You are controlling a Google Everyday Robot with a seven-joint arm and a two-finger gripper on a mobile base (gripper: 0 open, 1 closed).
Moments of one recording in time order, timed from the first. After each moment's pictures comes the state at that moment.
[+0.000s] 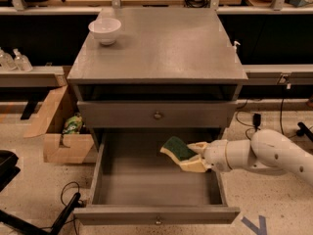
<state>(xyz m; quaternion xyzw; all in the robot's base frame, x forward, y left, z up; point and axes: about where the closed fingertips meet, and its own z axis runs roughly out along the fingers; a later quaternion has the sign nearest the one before) 0.524 -0.118 0.614 -0.46 0.75 0.27 0.38</state>
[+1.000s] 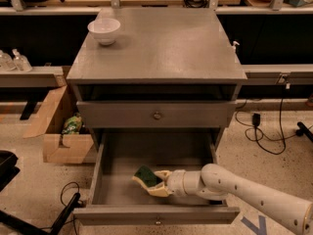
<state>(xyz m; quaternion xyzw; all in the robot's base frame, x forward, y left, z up) 0.533 -0.004 0.409 -0.47 0.72 0.34 0.38</state>
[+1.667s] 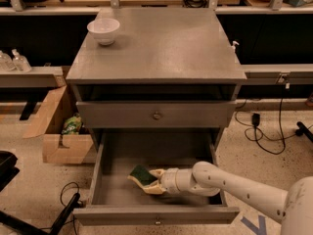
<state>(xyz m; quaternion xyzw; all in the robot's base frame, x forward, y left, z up) 0.554 0.020 0.375 -0.48 0.72 0.33 0.38</state>
